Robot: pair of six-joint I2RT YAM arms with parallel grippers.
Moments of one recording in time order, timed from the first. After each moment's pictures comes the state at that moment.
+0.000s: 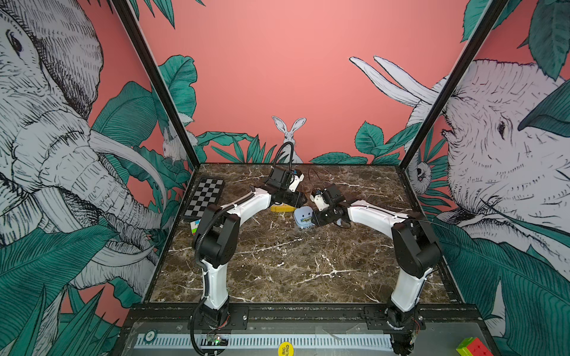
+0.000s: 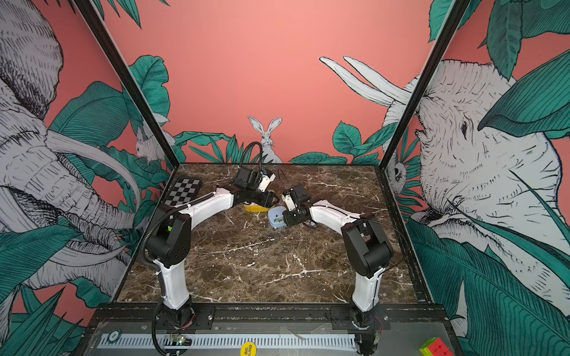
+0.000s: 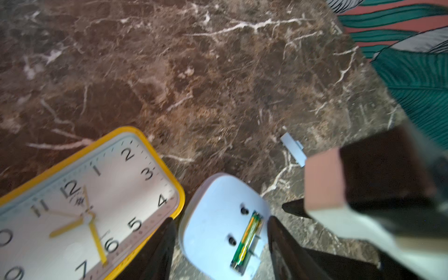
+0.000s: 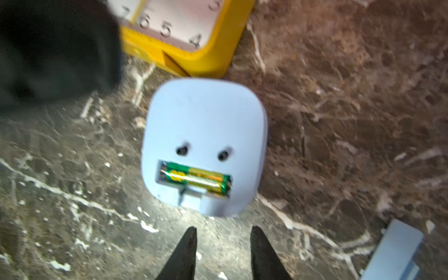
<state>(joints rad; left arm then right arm) -0.54 1.98 1.52 -0.36 0.40 -0.05 0.56 1.82 1.19 -0.45 -0.18 0.10</state>
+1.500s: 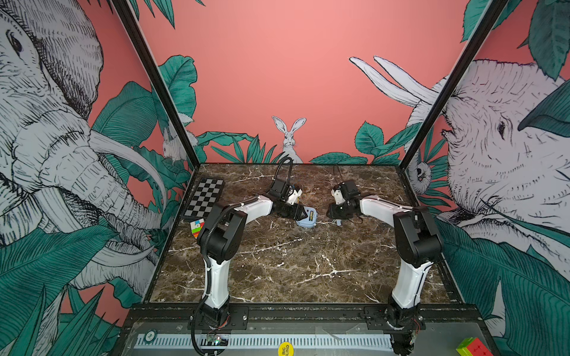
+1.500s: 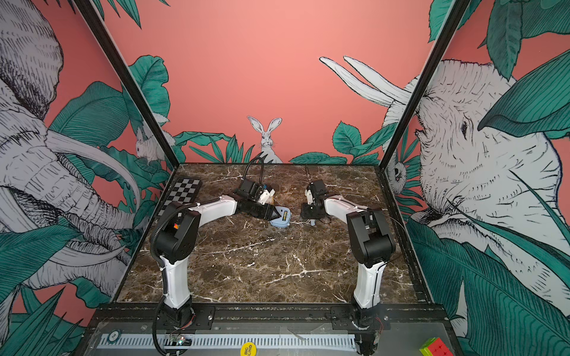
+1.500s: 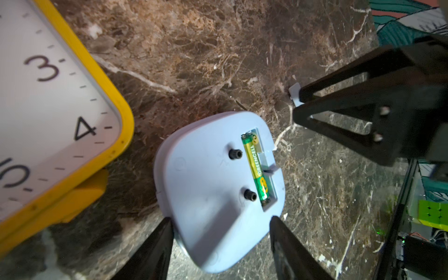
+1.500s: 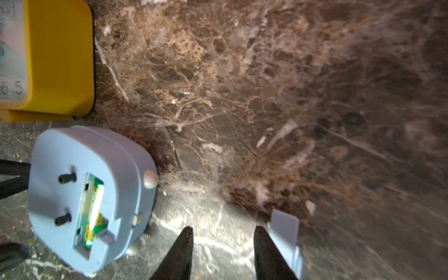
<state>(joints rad) -0.53 1.99 1.34 -0.33 0.51 -0.21 0.31 1.87 1.24 -0.48 -0.25 0.25</state>
